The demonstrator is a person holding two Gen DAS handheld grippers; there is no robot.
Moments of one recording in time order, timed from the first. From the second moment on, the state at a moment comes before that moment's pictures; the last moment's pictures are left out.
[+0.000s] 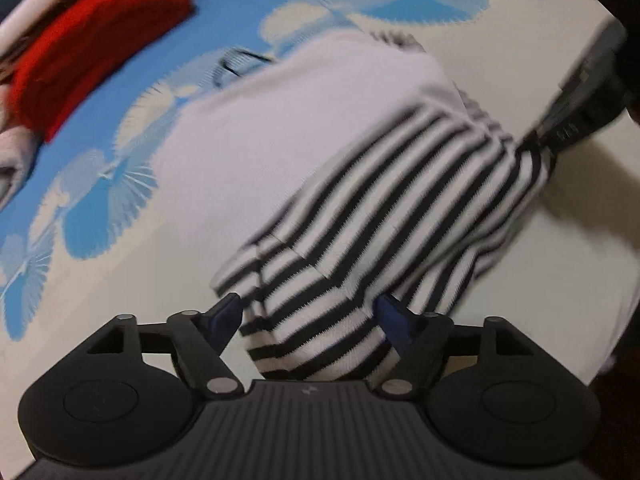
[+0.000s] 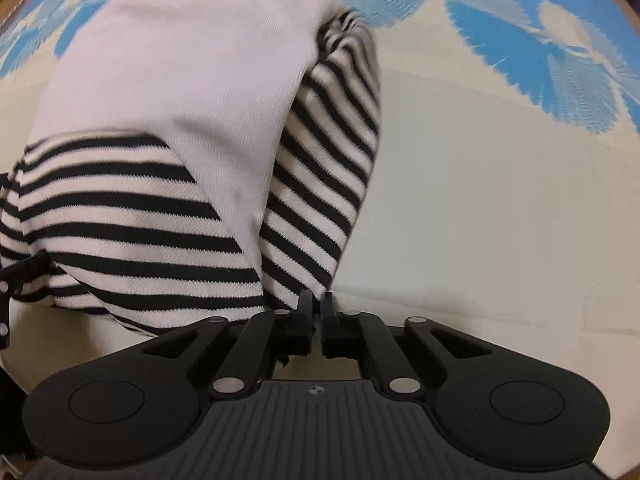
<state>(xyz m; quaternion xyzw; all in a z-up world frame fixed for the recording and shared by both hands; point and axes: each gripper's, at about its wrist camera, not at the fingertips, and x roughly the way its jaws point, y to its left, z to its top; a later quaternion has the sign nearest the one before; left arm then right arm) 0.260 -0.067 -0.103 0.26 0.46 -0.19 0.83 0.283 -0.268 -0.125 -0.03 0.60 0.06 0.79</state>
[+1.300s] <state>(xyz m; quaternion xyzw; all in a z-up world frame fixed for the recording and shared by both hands) 0.134 -0.024 -0.031 -0.04 0.40 -0.01 0.92 0.111 -0.237 -0.035 -0.02 0.36 0.01 0.93</state>
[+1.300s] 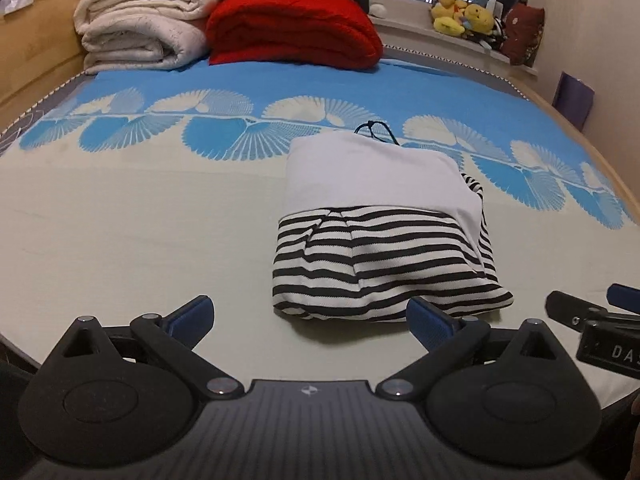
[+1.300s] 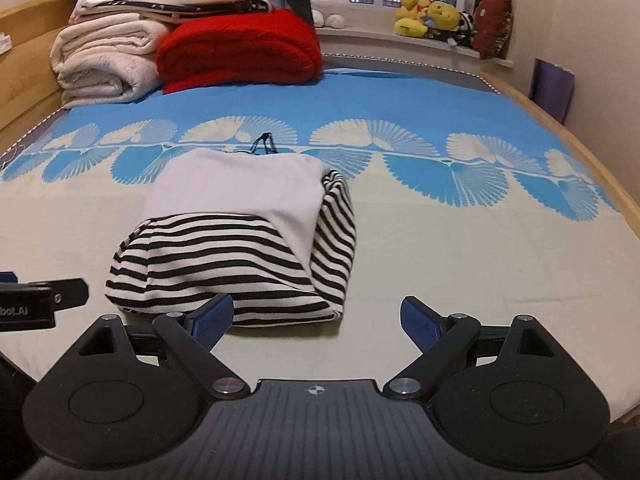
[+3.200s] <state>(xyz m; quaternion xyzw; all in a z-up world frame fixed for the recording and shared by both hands) 0.141 -0.036 -0.049 -0.04 0.43 -0.02 0.90 0.109 -0.223 -0.038 -0.03 0.37 0.05 0.93</state>
